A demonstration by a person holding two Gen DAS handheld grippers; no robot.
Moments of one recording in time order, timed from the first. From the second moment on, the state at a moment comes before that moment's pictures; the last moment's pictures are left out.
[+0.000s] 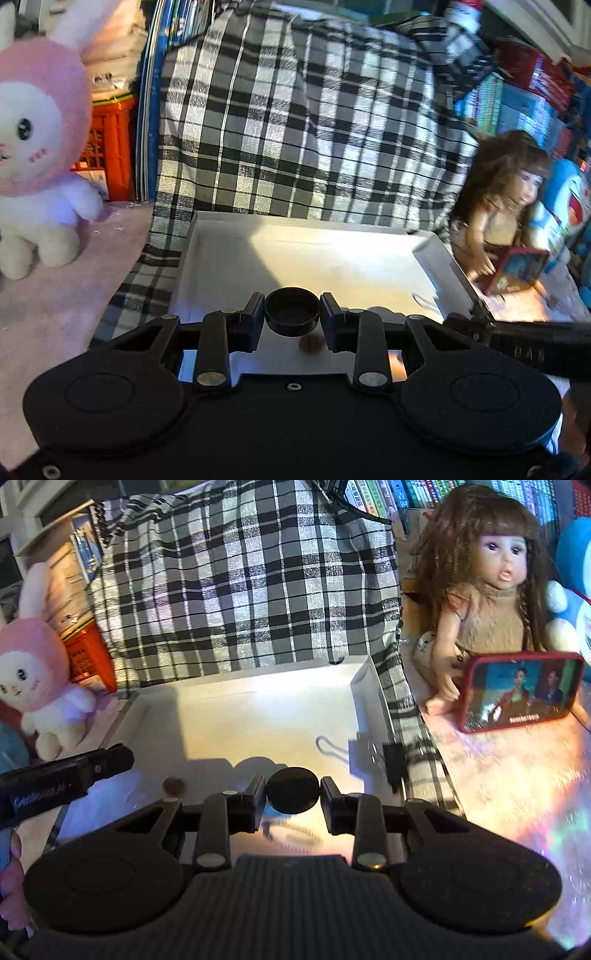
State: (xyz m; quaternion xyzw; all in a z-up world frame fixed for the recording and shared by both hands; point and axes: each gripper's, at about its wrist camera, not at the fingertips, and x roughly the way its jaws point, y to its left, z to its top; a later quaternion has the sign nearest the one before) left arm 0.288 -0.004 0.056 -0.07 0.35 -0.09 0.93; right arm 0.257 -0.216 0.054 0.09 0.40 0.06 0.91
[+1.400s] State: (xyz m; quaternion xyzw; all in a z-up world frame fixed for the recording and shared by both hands) left arm 0.265 -0.012 0.048 -0.01 0.32 -0.07 0.95; right arm 0.242 -0.206 0.044 0.07 0.34 0.05 0.93
